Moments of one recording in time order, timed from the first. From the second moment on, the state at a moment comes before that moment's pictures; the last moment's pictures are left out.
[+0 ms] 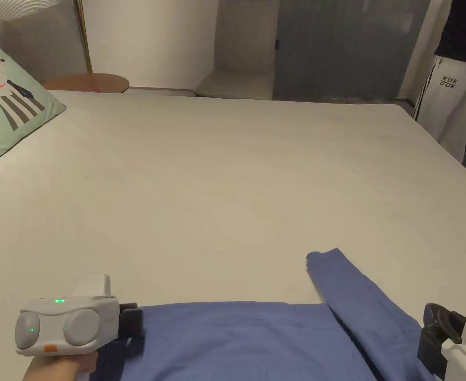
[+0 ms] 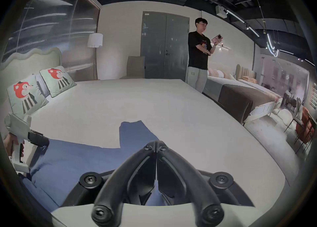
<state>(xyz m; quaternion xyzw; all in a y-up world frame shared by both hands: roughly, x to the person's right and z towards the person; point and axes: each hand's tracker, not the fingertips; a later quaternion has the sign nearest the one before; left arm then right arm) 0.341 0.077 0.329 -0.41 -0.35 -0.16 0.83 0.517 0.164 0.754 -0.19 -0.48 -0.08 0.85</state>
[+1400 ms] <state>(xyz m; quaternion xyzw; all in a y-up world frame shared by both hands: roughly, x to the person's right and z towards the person) 0.220 0.215 0.407 -0.26 -0.34 -0.03 0.90 0.518 0.247 0.833 -0.11 -0.51 -0.09 0.85</state>
